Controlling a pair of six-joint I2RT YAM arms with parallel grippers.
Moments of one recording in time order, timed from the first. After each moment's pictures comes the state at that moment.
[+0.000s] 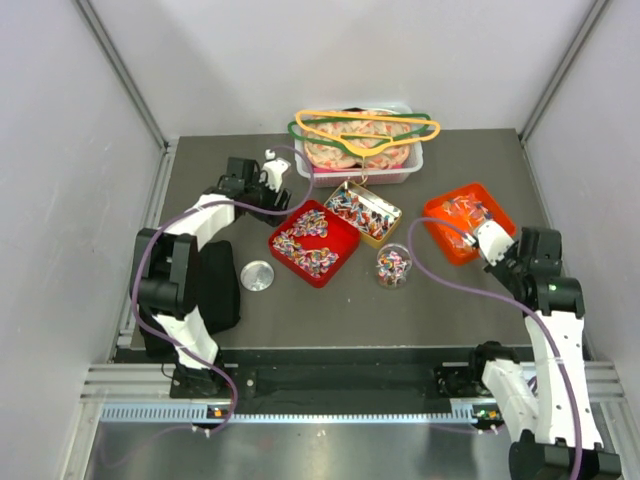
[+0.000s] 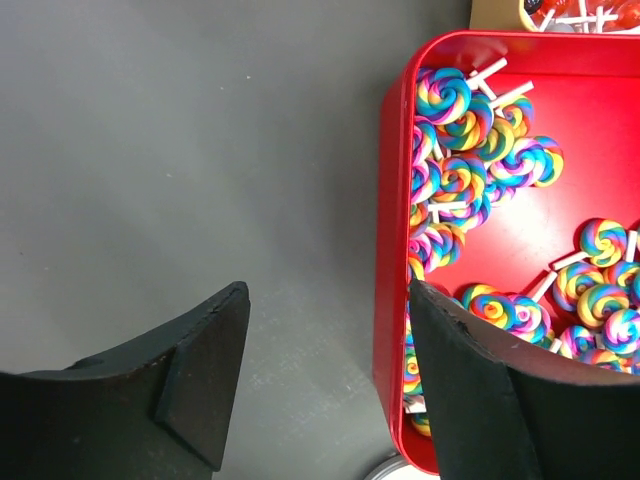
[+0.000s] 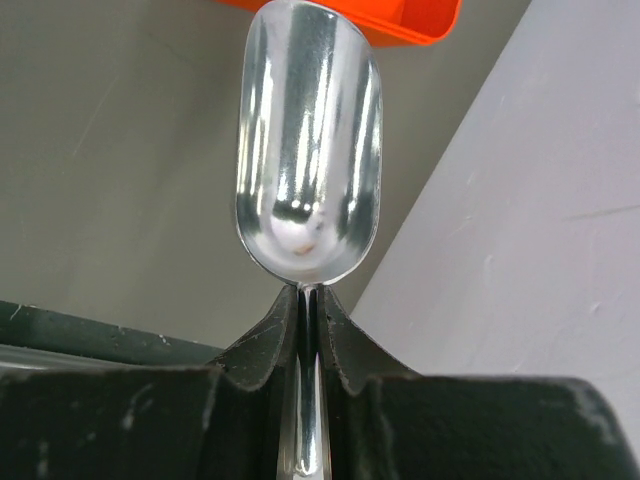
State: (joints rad) left arm -0.19 1.77 1.23 -0.29 0.35 0.31; right arm -0.12 0.72 0.84 -0.97 0.07 -0.88
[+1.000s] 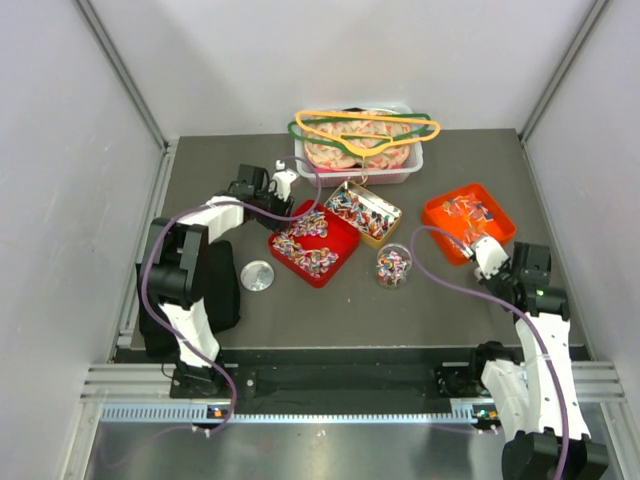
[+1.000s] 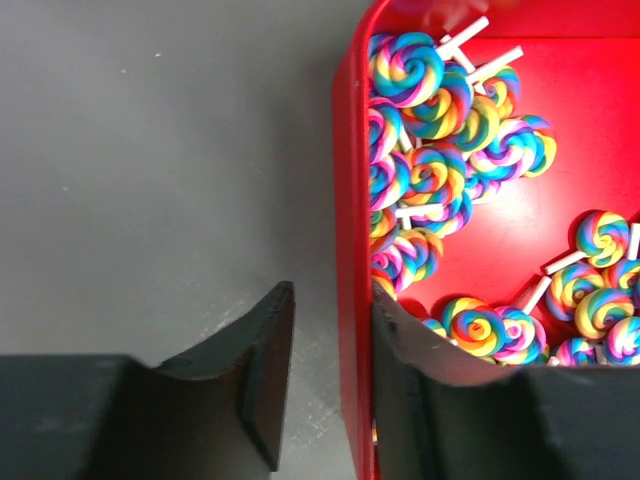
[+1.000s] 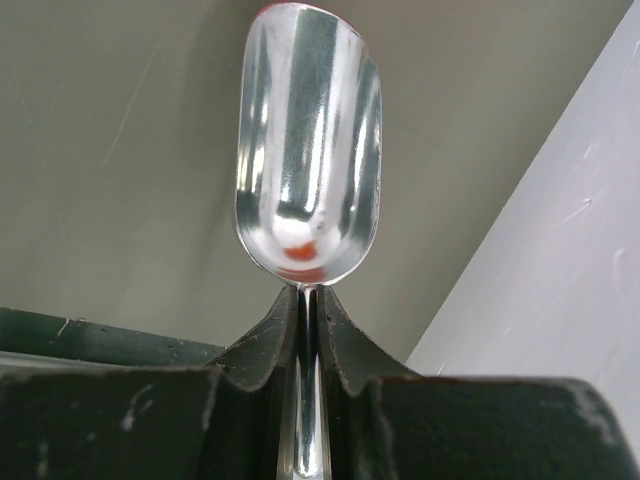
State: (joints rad) left arm -0.22 1.87 1.22 -0.26 0.39 0.31; right arm -0.18 0.69 0.63 -0.90 0.04 -0.81
